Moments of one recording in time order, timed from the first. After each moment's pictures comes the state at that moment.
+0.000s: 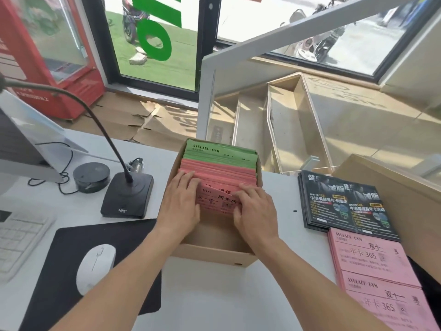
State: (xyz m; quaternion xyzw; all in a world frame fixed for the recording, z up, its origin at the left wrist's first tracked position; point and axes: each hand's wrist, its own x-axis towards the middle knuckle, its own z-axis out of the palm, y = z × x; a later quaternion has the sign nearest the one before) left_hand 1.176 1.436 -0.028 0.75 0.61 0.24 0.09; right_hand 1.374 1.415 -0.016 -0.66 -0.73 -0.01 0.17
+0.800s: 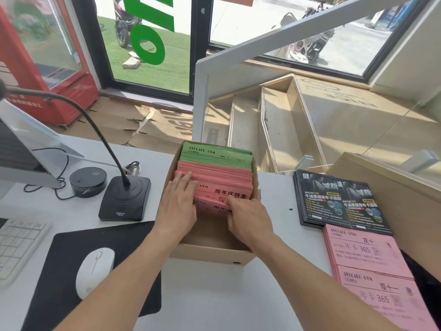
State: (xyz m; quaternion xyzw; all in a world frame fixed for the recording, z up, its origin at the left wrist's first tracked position) left_hand 1.177 1.437 -0.033 0.75 0.61 0.24 0.09; right_hand 1.370 1.411 -0.006 -0.62 -0.78 0.01 0.08
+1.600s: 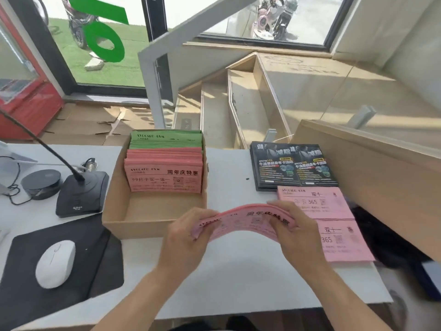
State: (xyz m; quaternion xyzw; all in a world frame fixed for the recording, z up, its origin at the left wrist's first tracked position) left_hand 1.289 1.291 0.004 0.71 0.41 0.49 0.29; right_hand 1.529 1.241 0.026 -0.64 -0.52 0.27 0.49
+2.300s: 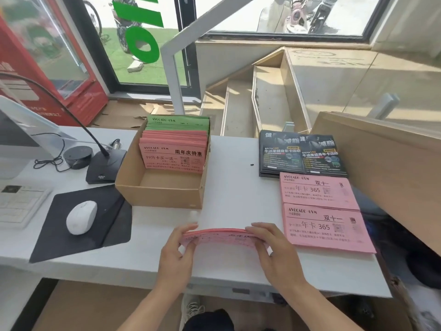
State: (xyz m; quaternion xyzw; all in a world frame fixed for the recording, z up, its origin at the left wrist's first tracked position) left_hand 1.305 1.183 -0.050 0.55 0.61 0.42 0.39; right_hand 1.548 1.172 -0.056 -0.58 -0.68 0.21 0.39
